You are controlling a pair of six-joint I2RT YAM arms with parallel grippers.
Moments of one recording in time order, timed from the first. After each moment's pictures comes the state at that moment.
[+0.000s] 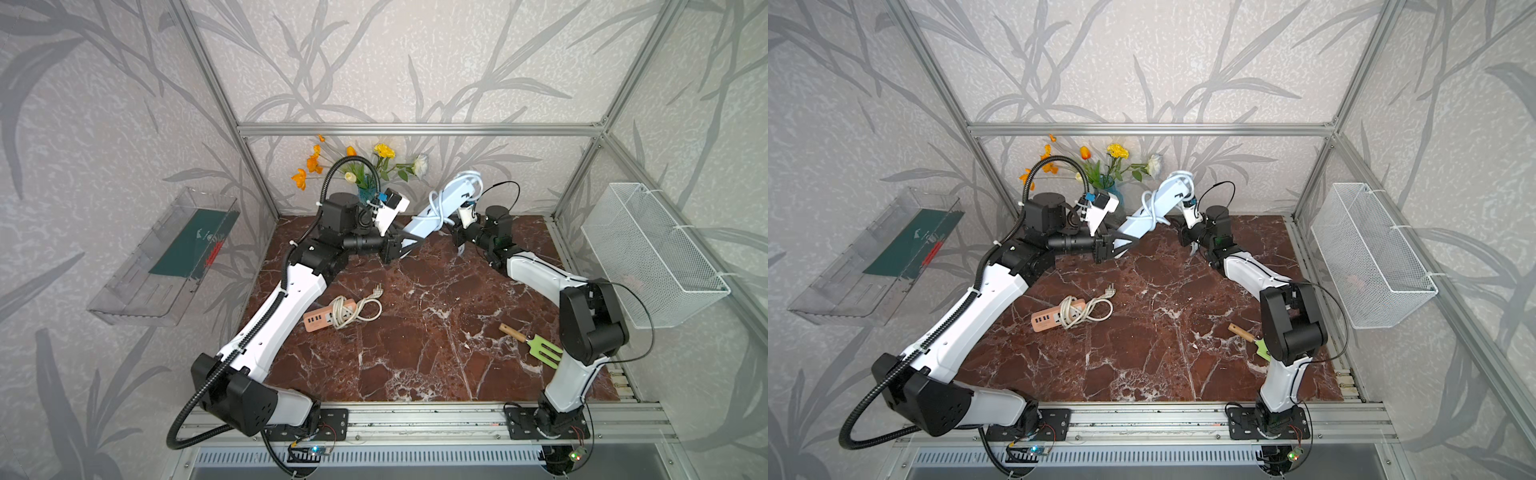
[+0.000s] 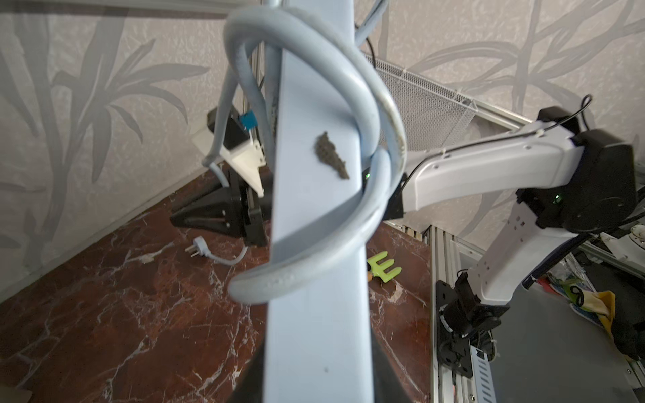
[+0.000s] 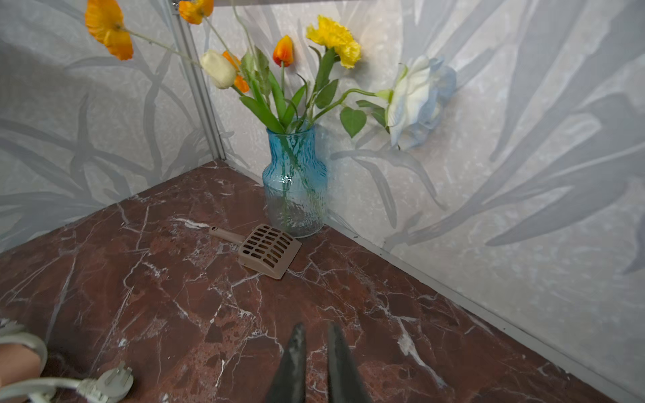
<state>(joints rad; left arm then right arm) -0.42 1.40 1.49 -0.38 0.82 0.00 0.32 1.84 1.27 0.38 -0.37 -0.01</state>
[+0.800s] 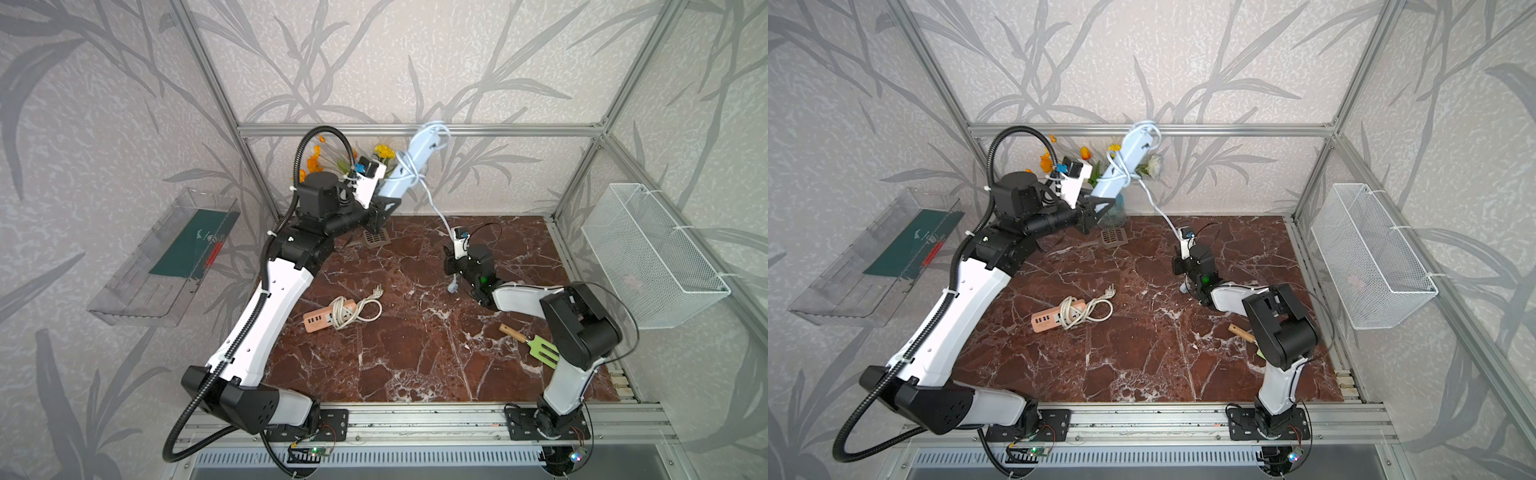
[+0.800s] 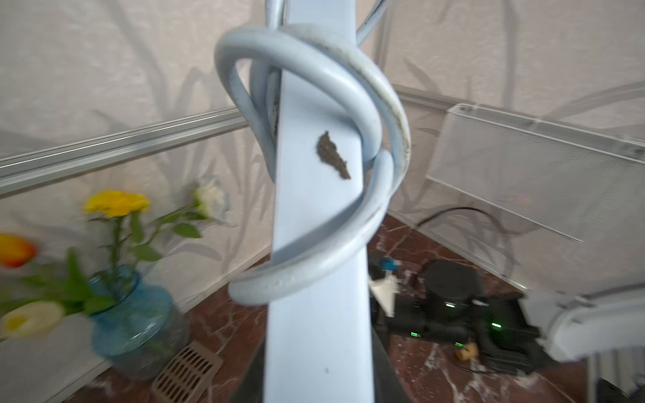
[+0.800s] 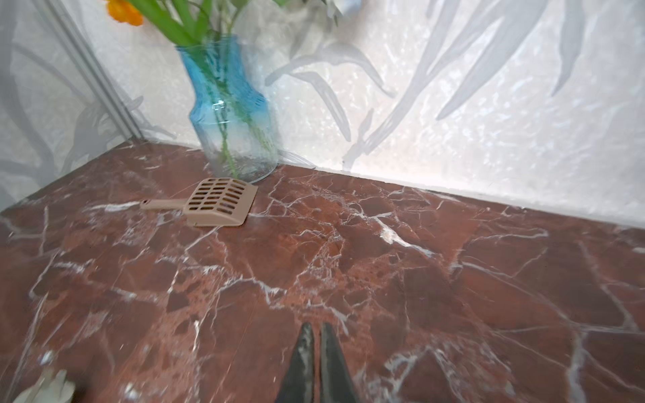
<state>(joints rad) -0.30 1.43 1.68 -0.49 0.37 0.10 0.50 1.70 0.87 0.57 0.08 0.05</state>
